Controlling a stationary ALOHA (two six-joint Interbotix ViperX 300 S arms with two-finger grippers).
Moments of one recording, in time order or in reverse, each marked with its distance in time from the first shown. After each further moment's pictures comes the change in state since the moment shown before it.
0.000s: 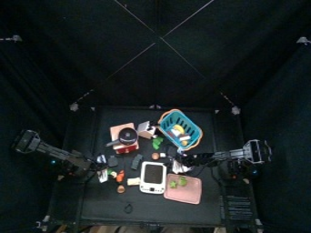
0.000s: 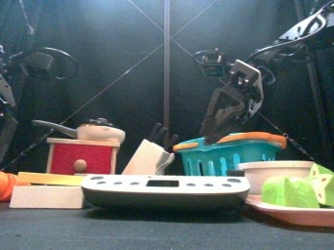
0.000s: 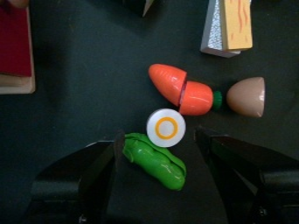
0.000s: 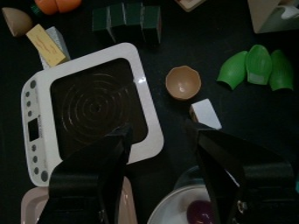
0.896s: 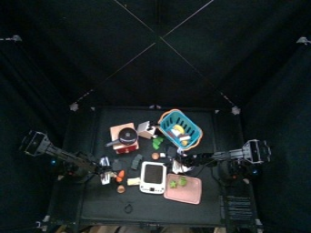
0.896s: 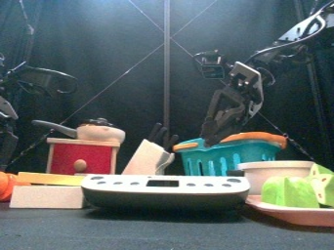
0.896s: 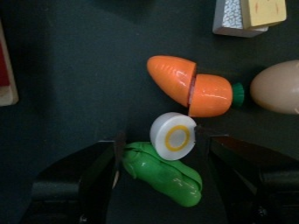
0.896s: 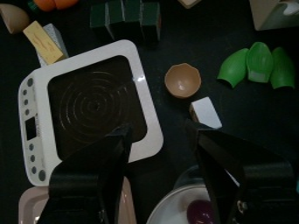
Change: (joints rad) left arm -0.034 0.143 -0.012 0.066 -0.038 -0.005; right arm 0.000 0.009 0.000 0.000 0.000 -0.002
